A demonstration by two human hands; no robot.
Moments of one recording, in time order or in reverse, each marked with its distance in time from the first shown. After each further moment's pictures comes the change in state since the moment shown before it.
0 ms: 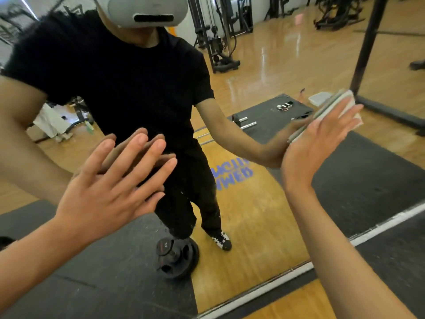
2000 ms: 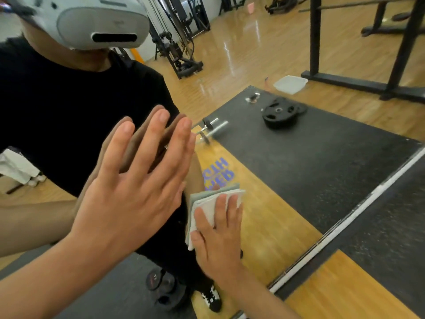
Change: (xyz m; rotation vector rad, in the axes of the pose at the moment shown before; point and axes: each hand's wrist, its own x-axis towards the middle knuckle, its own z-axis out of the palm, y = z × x) left_hand 0.221 0.093 0.005 0.037 0.054 0.108; right_hand -0.088 0.094 -0.013 -0.147 -0.359 -0.446
